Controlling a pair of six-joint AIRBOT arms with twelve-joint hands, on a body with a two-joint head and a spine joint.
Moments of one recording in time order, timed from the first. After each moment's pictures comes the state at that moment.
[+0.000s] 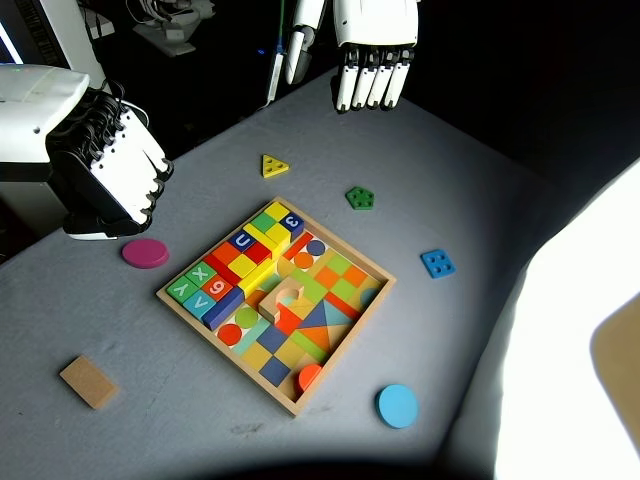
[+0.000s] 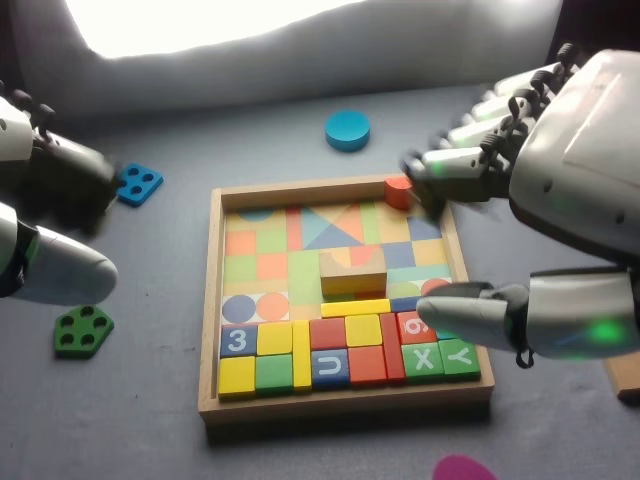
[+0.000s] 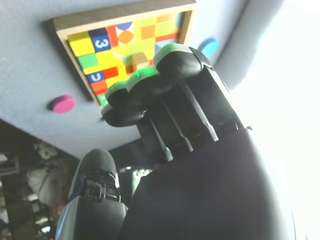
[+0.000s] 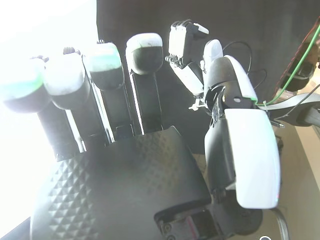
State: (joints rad) left arm -0.19 -0.53 0.84 3.00 -0.86 -1.83; right arm -0.31 -0.68 0.57 0.10 0.38 -1.39
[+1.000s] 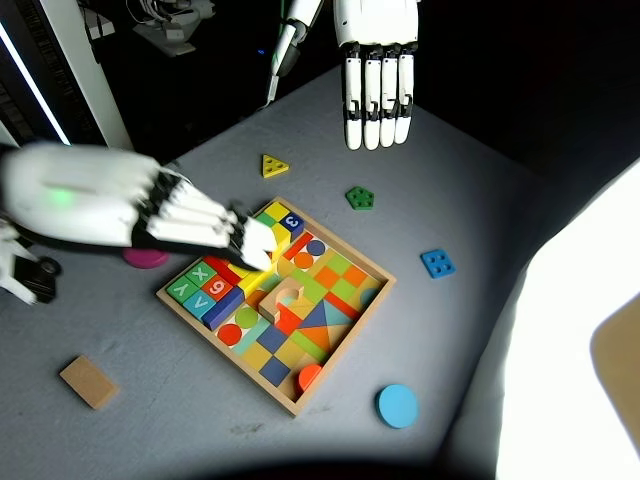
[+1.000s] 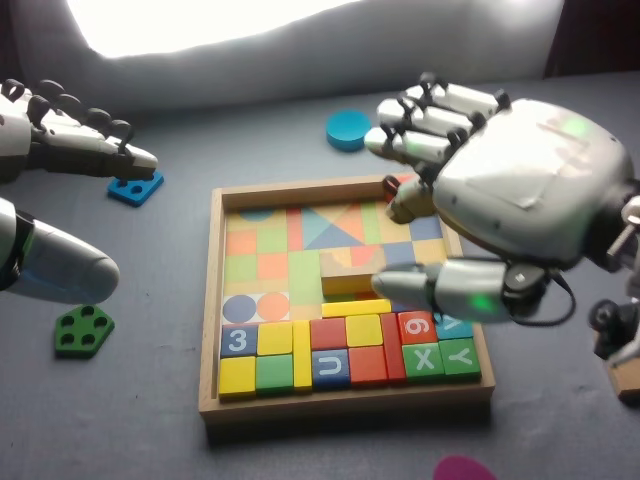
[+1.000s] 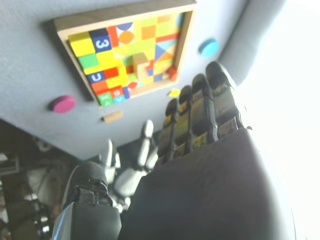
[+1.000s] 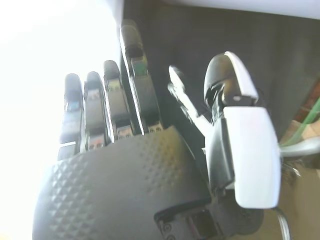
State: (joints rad) left arm -0.20 -0.53 0.85 3.00 -0.86 -1.83; right arm -0.43 -1.01 0.79 0.55 0.55 -1.86
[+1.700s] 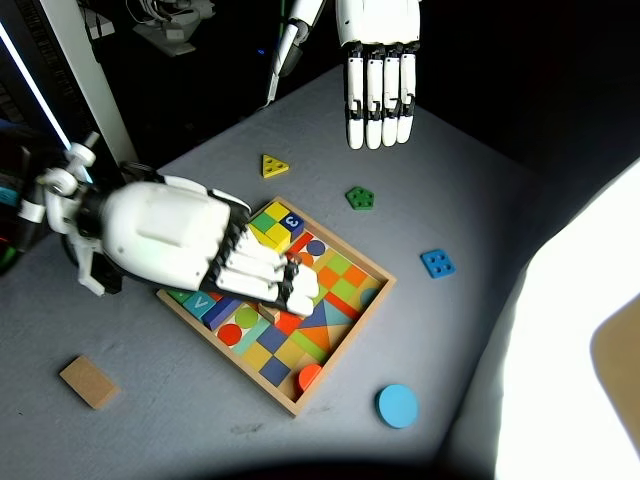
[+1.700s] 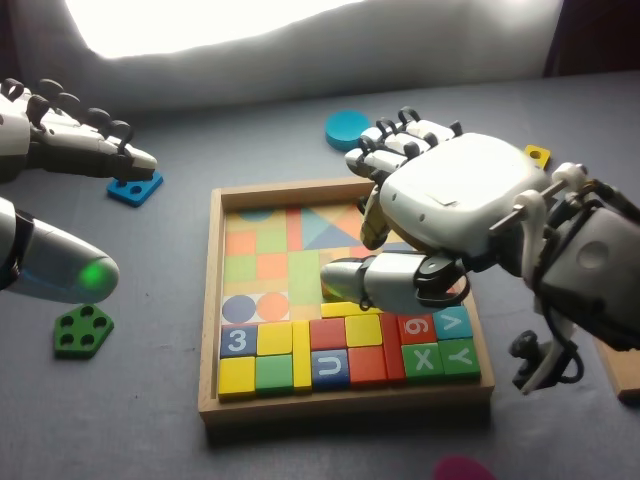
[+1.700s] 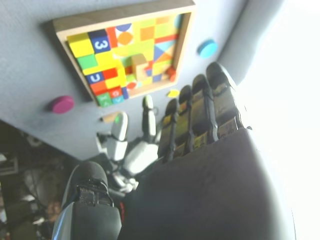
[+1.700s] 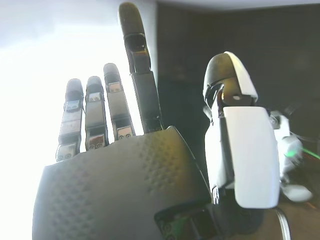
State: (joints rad) left arm -0.20 -0.53 0.85 3.00 -0.86 -1.83; right arm -0.39 -1.22 0.88 1.07 0.63 -2.13
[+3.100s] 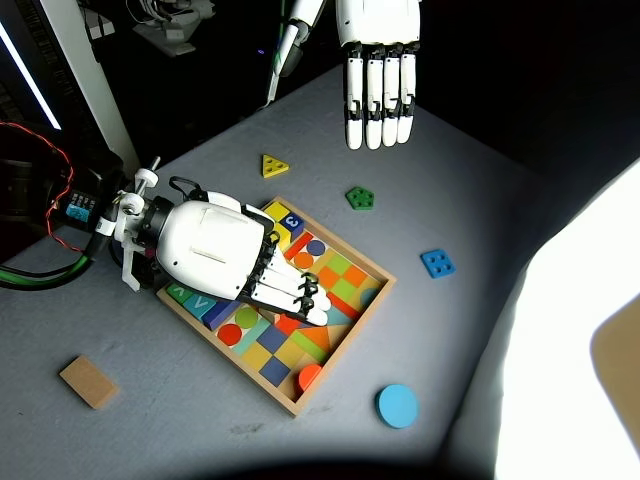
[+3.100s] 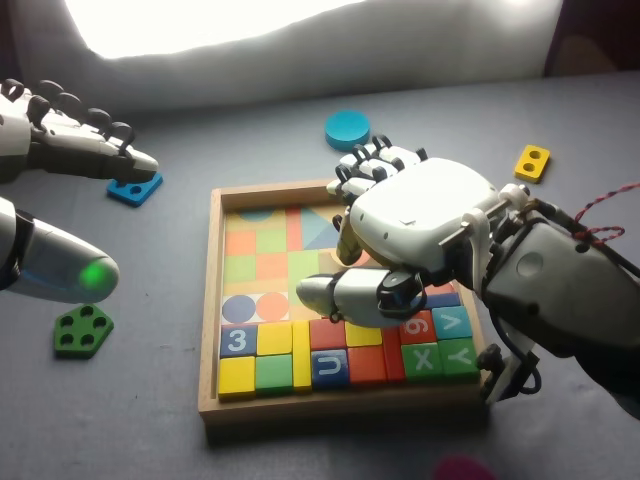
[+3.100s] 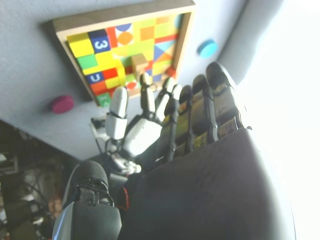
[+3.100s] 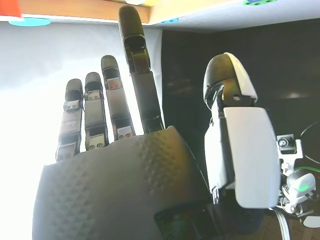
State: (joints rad) left arm -0.20 -0.53 0.85 3.00 -0.86 -1.83; right arm -0.41 -1.34 0.98 1.14 0.63 -2.16
